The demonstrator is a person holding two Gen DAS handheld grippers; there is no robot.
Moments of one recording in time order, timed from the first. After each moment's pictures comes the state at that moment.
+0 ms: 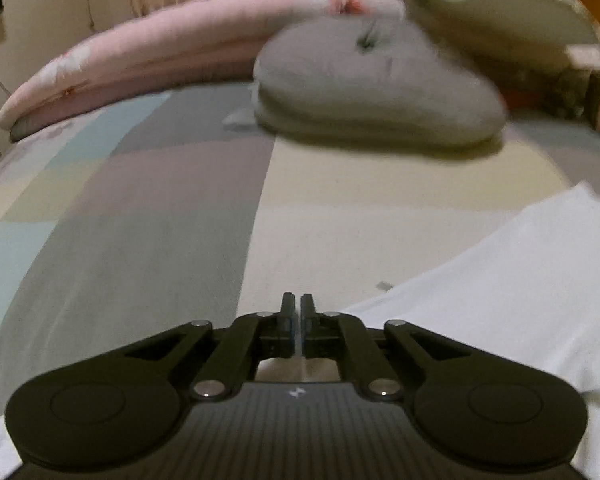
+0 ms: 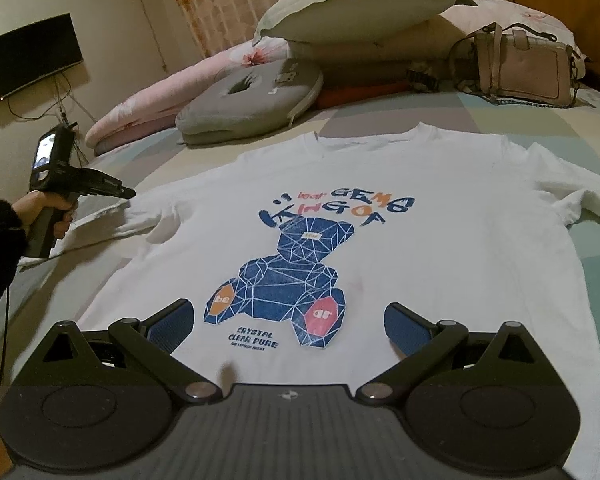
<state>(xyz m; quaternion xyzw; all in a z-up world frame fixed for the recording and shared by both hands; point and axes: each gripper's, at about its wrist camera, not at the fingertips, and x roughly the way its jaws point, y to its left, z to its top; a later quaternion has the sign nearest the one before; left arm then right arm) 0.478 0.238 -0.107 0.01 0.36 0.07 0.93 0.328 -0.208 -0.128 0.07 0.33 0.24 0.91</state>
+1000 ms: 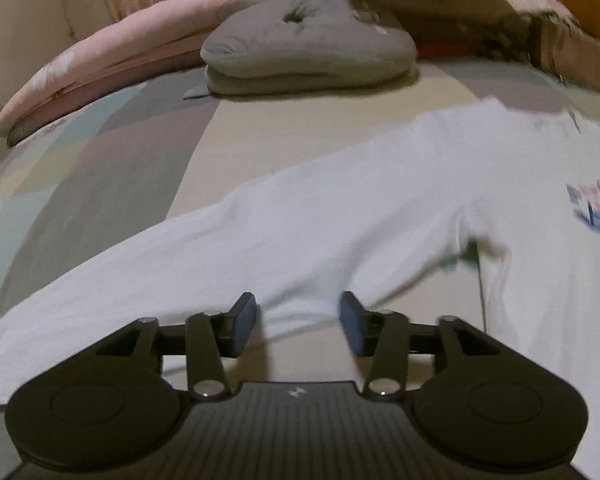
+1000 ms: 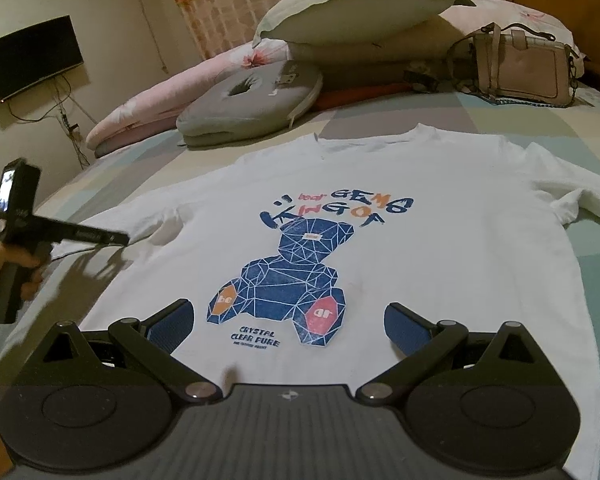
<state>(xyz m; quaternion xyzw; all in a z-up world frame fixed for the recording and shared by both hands) 0.401 0.171 -0.114 0.06 0.42 0.07 0.90 0.326 -0.209 -0.126 0.08 0.33 0.24 0.91</state>
